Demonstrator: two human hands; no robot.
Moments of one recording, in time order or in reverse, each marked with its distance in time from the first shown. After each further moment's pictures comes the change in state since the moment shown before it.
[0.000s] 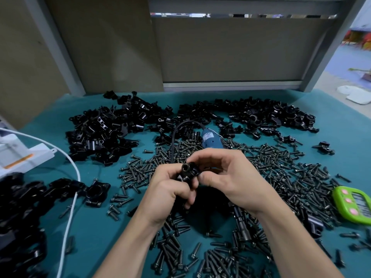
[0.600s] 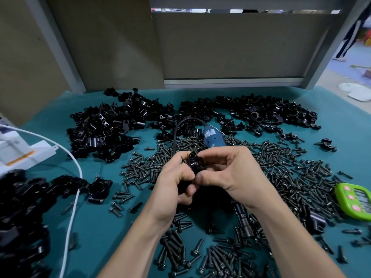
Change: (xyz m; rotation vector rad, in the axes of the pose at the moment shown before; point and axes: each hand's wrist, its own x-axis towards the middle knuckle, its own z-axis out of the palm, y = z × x) left_hand -0.004 0.002 0.010 -0.169 0.045 -0.129; right_hand -0.002 0.001 0.007 0.103 0.137 0.135
